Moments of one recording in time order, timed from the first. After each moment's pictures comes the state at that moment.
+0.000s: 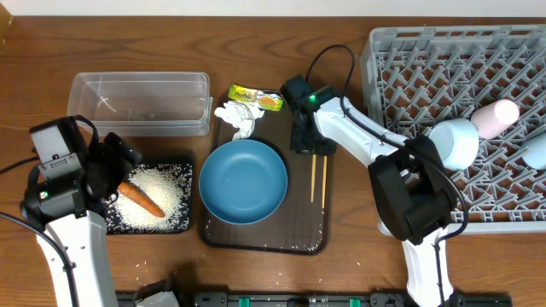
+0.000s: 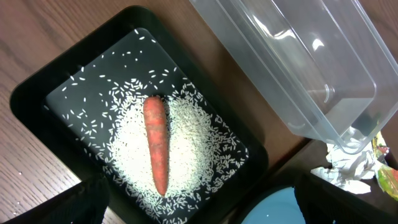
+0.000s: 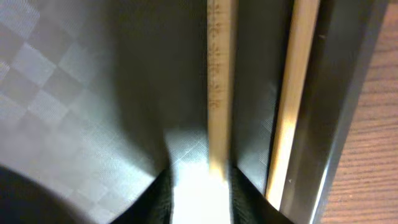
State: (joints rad) left arm 0.38 1.12 1.08 -1.01 0.00 -0.54; right arm 0.56 2.19 1.62 -0.94 0.05 0.67
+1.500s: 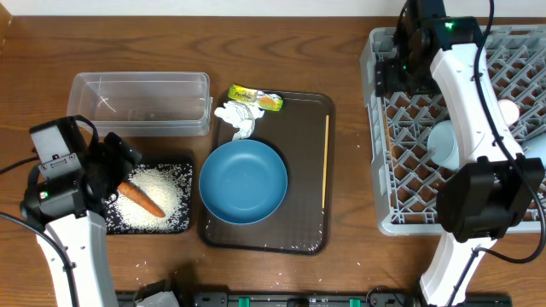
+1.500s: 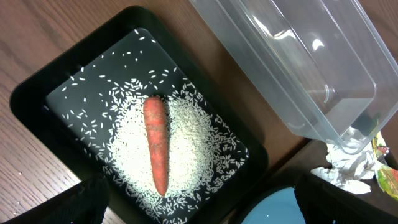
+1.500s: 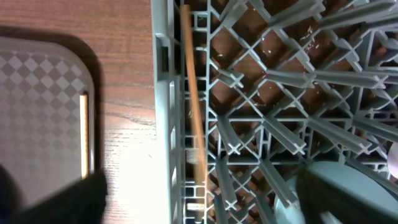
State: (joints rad) left arm 0.38 1.12 1.08 -1.01 0.00 -0.54; right arm 0.11 2.05 1.99 -1.28 0.03 0.10
